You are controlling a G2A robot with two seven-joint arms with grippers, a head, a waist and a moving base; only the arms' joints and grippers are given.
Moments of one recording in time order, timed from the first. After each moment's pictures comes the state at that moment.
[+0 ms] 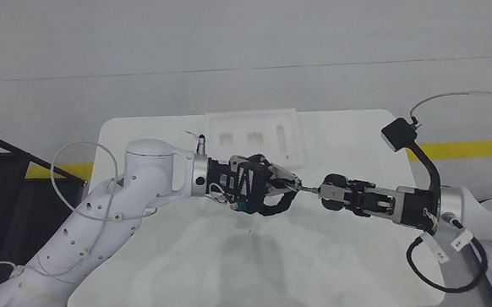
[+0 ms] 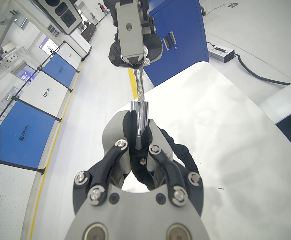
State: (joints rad) left arm 0.61 -0.93 -0.77 -1.79 1.44 -0.89 0.21; right arm -1.27 -0.84 1.59 -2.32 0.25 0.37 1.02
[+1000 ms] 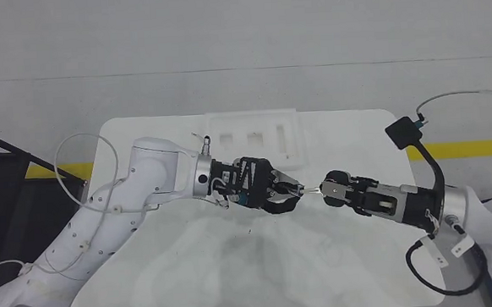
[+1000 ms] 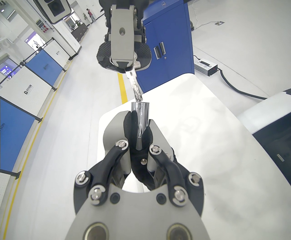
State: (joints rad) left arm 0.62 -0.96 -0.79 -1.76 1.26 -0.99 0.09; right arm -1.27 -0.82 1.60 -2.34 0.19 0.33 1.01
